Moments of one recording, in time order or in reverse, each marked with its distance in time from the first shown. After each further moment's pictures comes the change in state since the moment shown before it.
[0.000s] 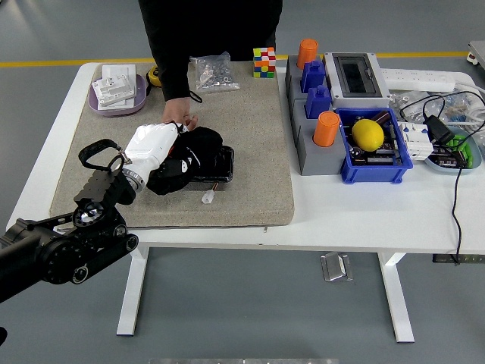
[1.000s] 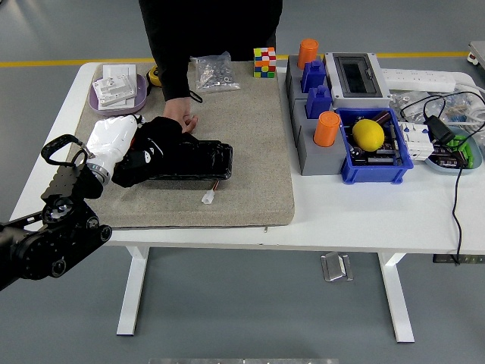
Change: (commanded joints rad) left arm 0.044 0.056 -0.109 0.061 0.020 0.006 -0.008; right arm -0.005 0.006 0.017 0.000 -0.001 -0.003 0.001
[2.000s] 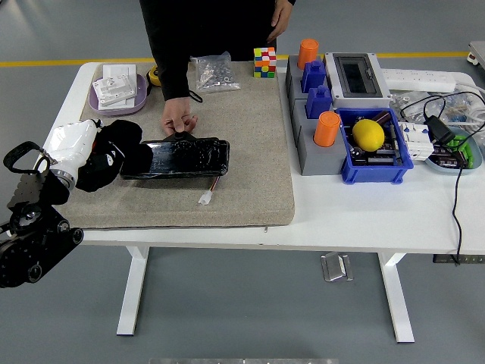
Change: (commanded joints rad) left arm 0.090 0.050 -0.166 0.031 0.073 0.002 -0.003; right arm -0.009 0.011 0.011 0.000 -0.003 -0.001 0.001
